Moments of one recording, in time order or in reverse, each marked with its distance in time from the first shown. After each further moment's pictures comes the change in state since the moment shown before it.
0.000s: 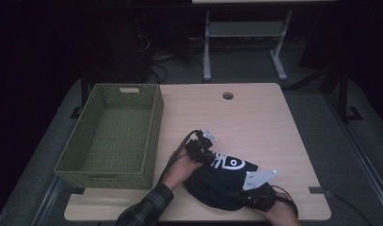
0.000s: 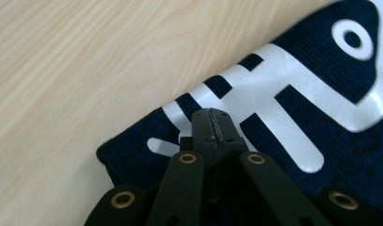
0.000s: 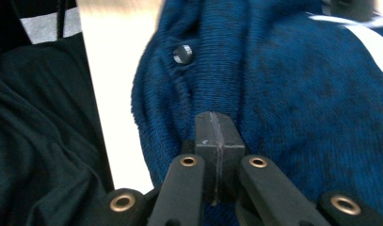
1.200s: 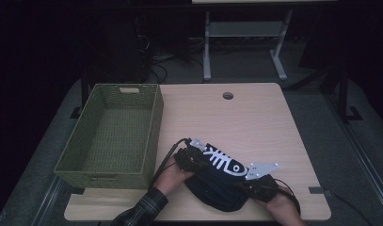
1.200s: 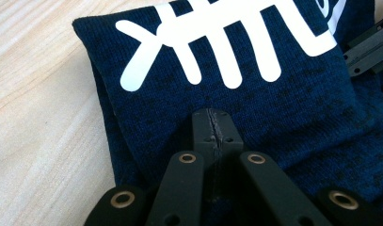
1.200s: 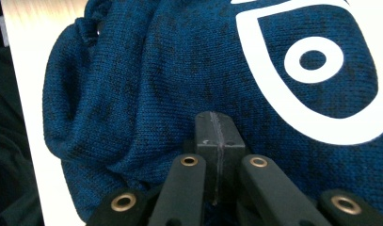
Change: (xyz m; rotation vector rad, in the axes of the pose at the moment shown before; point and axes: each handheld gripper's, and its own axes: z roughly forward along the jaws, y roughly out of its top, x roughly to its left) left arm -0.014 -0.038 -0.025 -0.047 -0.036 -0.056; right arm -0.026 -0.005 0.001 0.023 -0.109 0.075
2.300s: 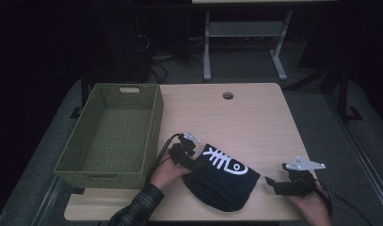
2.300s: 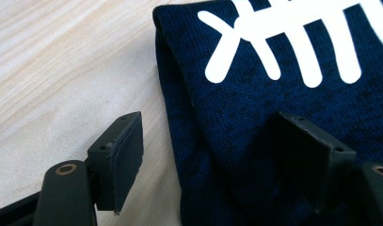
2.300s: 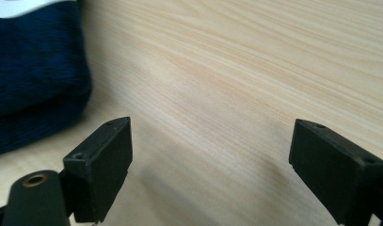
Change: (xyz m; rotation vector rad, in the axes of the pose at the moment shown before) left arm 0.027 -0.005 -0.002 0.027 0.053 -0.084; right arm -0.061 -0.063 -0.055 -0.078 -0.360 0.260
